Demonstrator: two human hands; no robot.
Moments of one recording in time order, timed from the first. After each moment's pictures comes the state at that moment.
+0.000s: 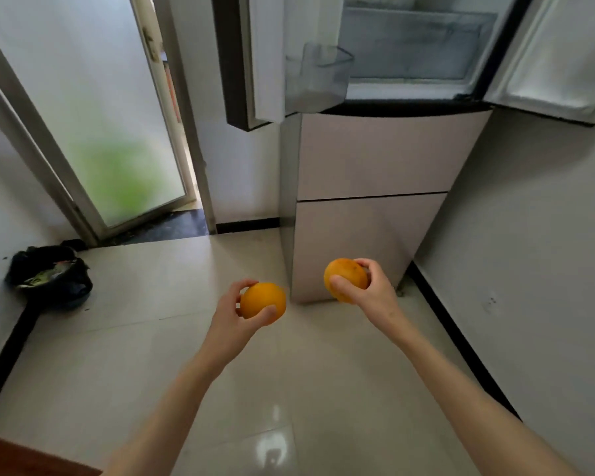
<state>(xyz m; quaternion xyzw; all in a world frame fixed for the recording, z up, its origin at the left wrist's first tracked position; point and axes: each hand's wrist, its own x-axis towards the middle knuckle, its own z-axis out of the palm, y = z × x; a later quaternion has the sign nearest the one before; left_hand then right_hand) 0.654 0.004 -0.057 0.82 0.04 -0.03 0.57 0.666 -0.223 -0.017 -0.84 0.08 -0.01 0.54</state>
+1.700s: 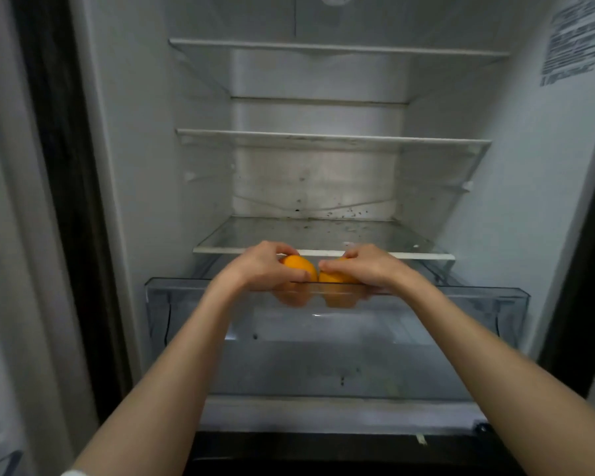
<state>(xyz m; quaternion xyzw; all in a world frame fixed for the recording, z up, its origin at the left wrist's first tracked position) 1.384 -0.335 0.264 0.94 -0.06 0.09 0.31 1.409 -0.518 0.266 -0.93 -0.11 -0.01 0.34</state>
